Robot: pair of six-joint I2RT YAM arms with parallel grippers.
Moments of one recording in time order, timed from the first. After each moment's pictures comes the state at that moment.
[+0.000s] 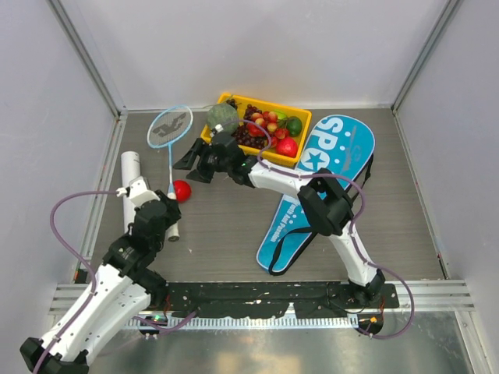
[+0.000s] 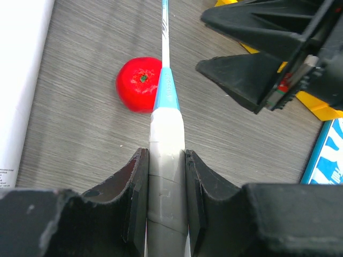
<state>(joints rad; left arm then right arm) -0.51 0.55 0.54 -0.46 -0.57 -0.70 0.84 2.24 1.78 0.10 -0.31 1.23</state>
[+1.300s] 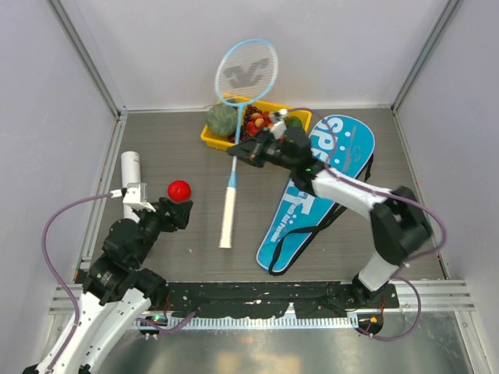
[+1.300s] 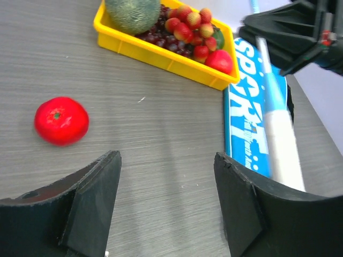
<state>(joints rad) -0.51 0.27 0.55 -0.43 -0.21 -0.46 0.66 1.74 1.20 0.44 -0.42 1.21</state>
